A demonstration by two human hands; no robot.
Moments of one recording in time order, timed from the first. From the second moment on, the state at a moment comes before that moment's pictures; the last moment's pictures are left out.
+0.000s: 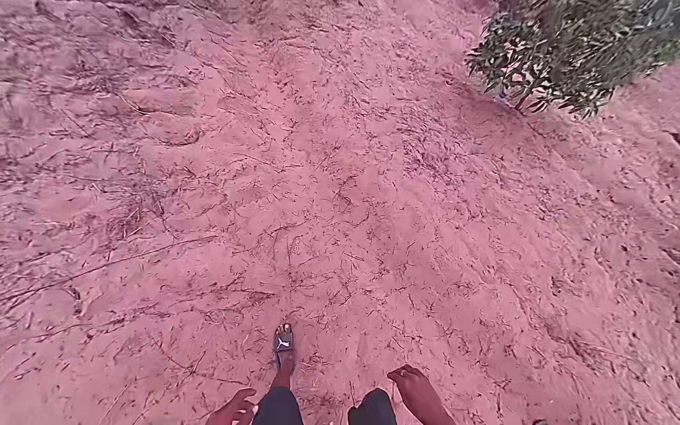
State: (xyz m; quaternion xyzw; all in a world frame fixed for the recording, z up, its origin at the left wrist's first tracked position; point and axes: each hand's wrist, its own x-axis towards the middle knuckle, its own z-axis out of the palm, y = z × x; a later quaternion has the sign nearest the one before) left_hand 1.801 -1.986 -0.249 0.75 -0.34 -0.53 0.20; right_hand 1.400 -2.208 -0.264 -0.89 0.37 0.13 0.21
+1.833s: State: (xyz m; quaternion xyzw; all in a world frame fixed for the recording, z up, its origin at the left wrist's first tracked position) left_hand 1.770 -2.228 -0.587 0.75 -0.20 -0.62 0.13; right_hand 1.625 -2.515 -0.868 -0.91 0.19 0.32 0.18
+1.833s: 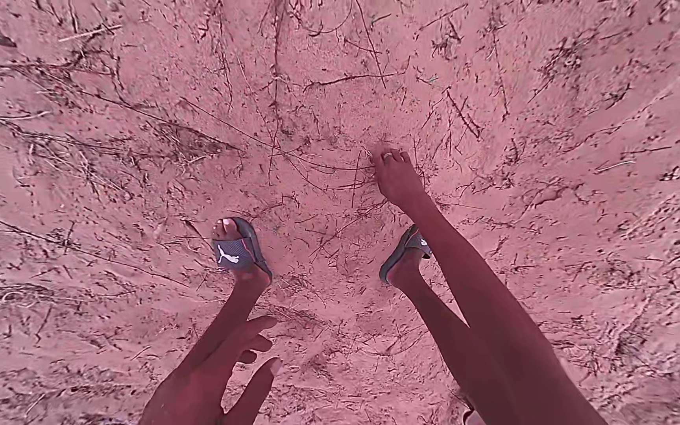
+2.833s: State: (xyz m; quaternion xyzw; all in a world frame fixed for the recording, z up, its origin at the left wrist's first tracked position) left_hand 1.742 -2.201 -0.610 0.77 -0.21 -0.60 0.04; right_hand 1.592 -2.517 -0.844 -0.80 0.40 0.35 0.29
